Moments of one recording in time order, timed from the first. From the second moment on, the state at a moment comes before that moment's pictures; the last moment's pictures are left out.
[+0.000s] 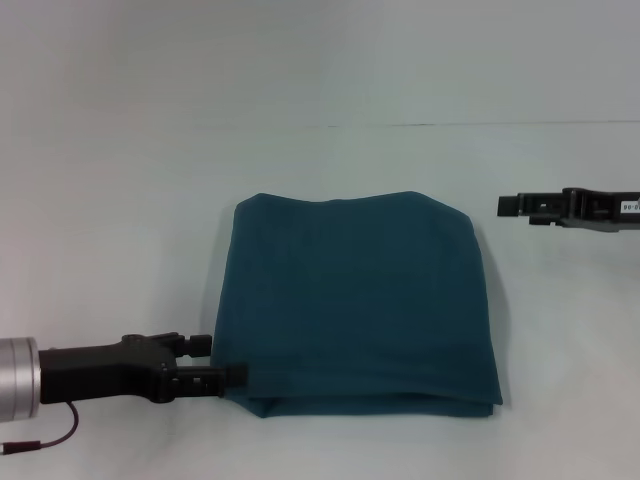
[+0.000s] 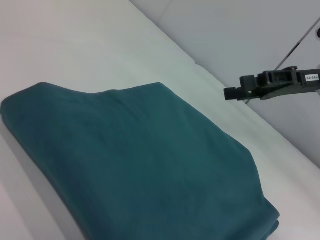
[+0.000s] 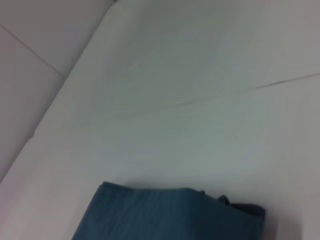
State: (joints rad) left arm -0.43 -2.14 0.62 0.76 2.19 1.58 -1.72; right arm 0.66 1.95 -0.69 -0.61 -2.14 -1.27 2.21
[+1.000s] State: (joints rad) left arm -0.44 -2.12 0.62 0.80 2.20 1.59 -1.96; right arm 0.65 1.94 -0.70 -0.61 -2.14 -1.27 2.21
